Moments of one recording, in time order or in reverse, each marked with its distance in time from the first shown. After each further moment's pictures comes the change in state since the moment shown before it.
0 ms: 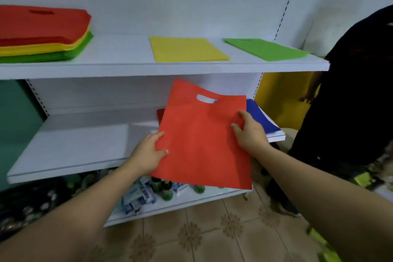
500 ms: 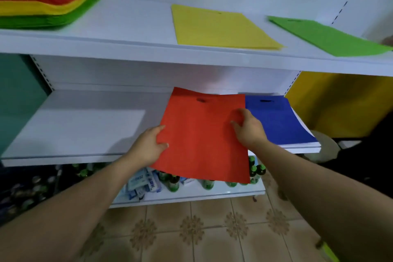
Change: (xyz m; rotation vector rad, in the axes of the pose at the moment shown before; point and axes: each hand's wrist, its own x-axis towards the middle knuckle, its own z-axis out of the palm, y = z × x) left_hand 0.100 -0.077 0.006 -0.011 0.006 -0.141; right_hand 0.113 -0.001 0.103 -0.029 -0.197 -0.010
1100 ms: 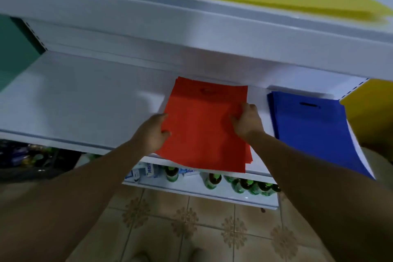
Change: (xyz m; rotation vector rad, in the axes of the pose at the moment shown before) left_hand 0.138 -0.021 0.090 0.188 0.047 -0.181; right_hand 0.182 0.074 0.092 -0.066 -0.260 -0.031
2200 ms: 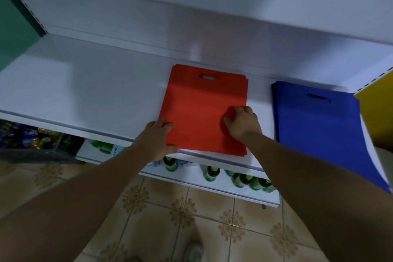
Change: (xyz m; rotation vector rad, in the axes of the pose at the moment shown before) left_hand -0.015 0.010 0.057 0.424 -0.186 -0.023; right_hand 0.013 0.048 0.023 -0.166 -0.135 -0.072
